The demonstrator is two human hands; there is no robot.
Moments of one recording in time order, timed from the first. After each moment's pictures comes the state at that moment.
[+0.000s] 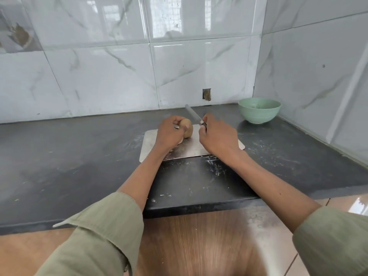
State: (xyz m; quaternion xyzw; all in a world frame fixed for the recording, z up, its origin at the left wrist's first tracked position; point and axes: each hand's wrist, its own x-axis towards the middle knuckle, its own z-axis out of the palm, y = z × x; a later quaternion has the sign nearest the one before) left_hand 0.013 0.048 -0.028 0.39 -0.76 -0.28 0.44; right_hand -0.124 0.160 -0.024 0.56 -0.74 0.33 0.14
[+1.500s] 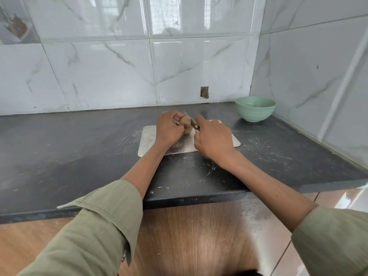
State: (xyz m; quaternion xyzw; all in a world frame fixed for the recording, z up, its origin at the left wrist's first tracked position) left_hand 0.012 0.057 -0.027 0.37 -0.76 -0.25 0.48; right_hand -0.102 0.182 -0.024 0.60 -0.72 0.27 0.20
